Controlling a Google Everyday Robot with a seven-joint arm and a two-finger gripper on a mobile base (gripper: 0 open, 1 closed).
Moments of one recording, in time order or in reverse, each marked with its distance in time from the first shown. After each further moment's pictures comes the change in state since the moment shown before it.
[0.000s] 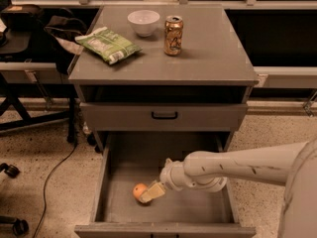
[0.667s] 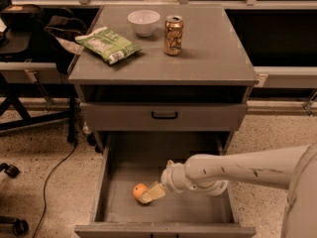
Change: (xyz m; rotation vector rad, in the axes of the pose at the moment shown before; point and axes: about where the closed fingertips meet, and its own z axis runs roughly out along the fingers) arm 0.006 0.001 0.003 0.012 -0.007 0.027
